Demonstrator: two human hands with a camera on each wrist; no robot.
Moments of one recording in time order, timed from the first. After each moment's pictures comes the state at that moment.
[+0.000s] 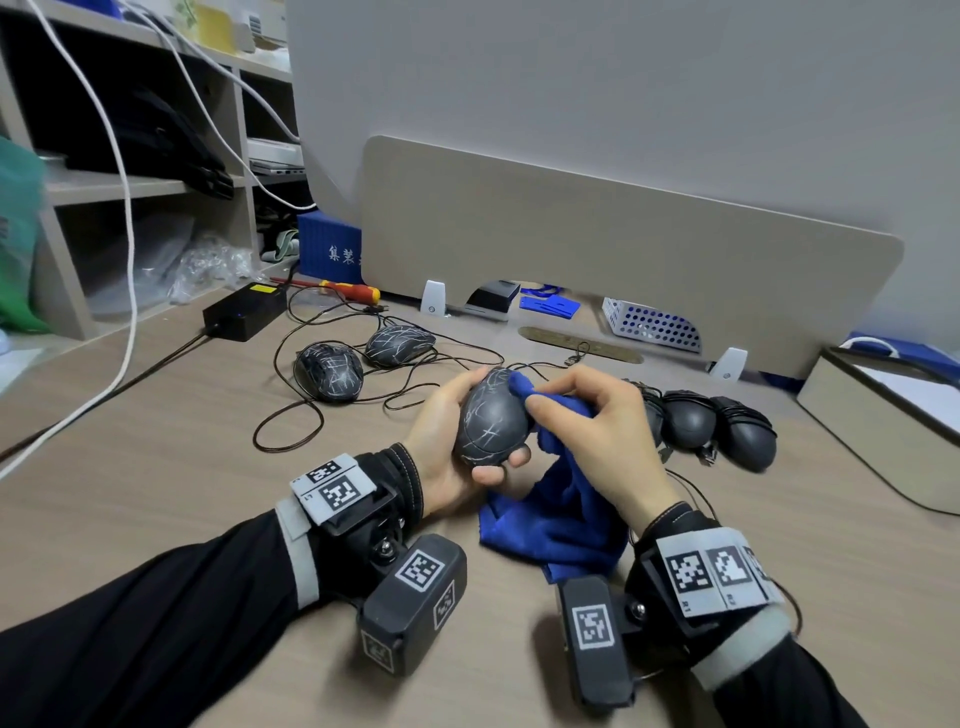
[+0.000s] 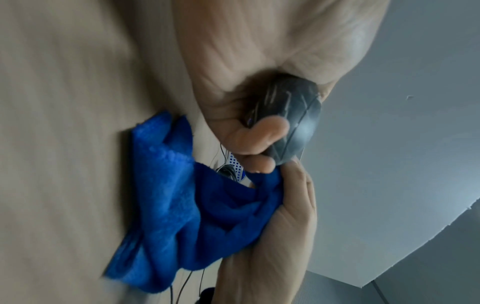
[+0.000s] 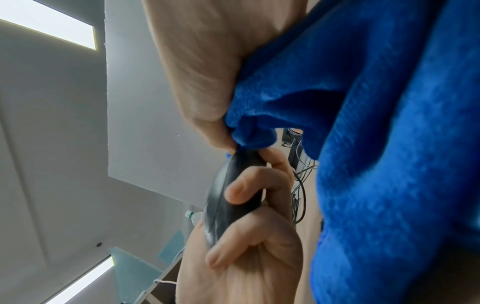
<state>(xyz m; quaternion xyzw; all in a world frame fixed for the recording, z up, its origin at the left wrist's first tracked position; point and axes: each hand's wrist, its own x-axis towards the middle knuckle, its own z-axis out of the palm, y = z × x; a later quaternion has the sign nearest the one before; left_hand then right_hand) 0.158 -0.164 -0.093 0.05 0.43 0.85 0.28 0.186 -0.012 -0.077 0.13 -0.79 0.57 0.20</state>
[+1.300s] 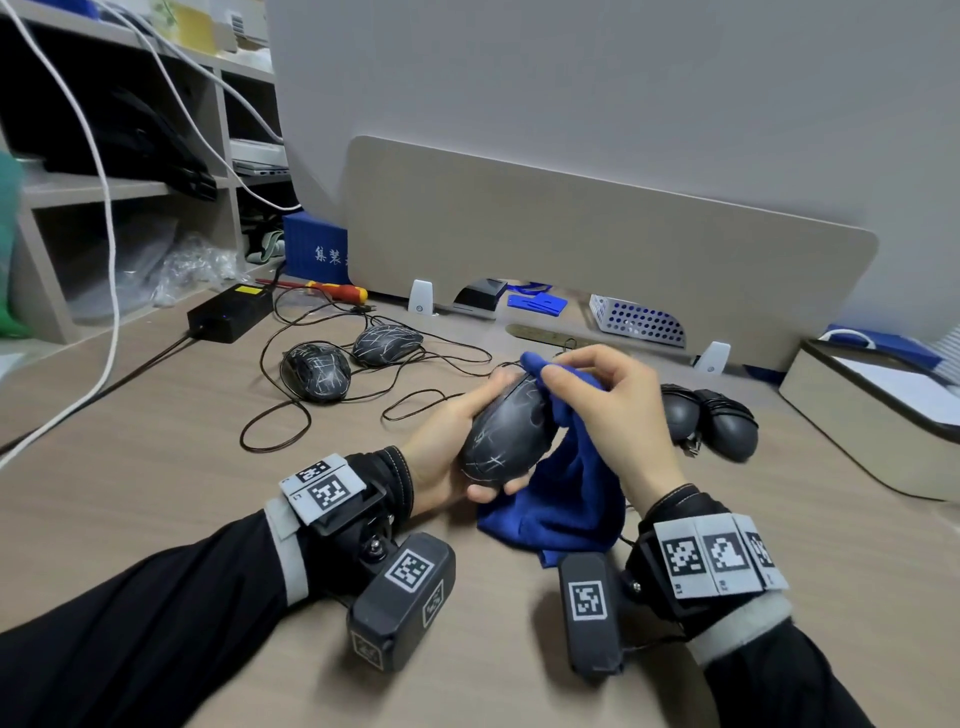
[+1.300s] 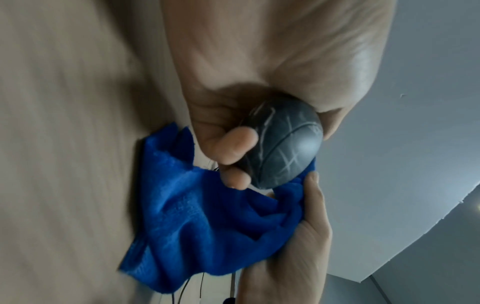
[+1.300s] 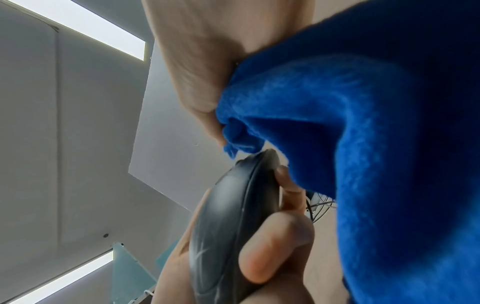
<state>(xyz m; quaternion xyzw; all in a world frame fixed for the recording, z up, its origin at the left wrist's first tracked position) 0.161 -0.159 -0.098 0.17 0.51 0.78 0.32 0.183 0.003 -0.063 0.06 -0.78 0.57 0.26</state>
